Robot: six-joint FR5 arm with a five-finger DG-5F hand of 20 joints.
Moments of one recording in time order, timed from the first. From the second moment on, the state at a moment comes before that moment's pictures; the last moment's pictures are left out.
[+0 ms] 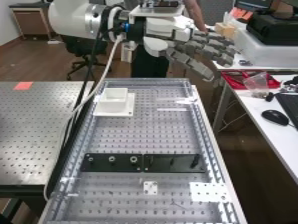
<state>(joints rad) 1.65 -1.91 -1.45 -2.98 -1.20 -0.67</state>
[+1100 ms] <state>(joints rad) 1.66 -1.91 -1.45 -2.98 -1.20 -0.68</state>
